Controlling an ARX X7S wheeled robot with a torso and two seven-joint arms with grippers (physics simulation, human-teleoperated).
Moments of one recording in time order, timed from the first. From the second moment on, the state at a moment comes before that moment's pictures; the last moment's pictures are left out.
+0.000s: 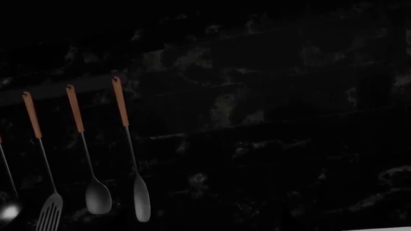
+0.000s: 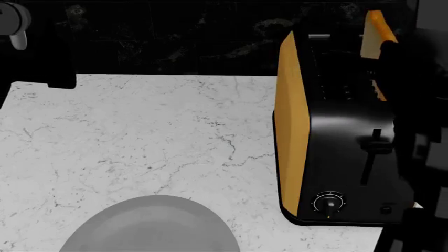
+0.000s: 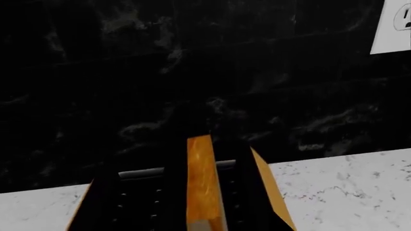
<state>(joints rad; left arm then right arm) -0.94 -0.11 0.07 0.34 0.09 -1.12 0.03 1.22 0.24 0.11 0.28 0.10 1.15 -0.13</state>
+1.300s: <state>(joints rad) -0.96 -0.13 0.07 0.38 0.03 -1.16 0.00 1.51 0.18 0.06 -0.03 0.20 1.50 -0.14</state>
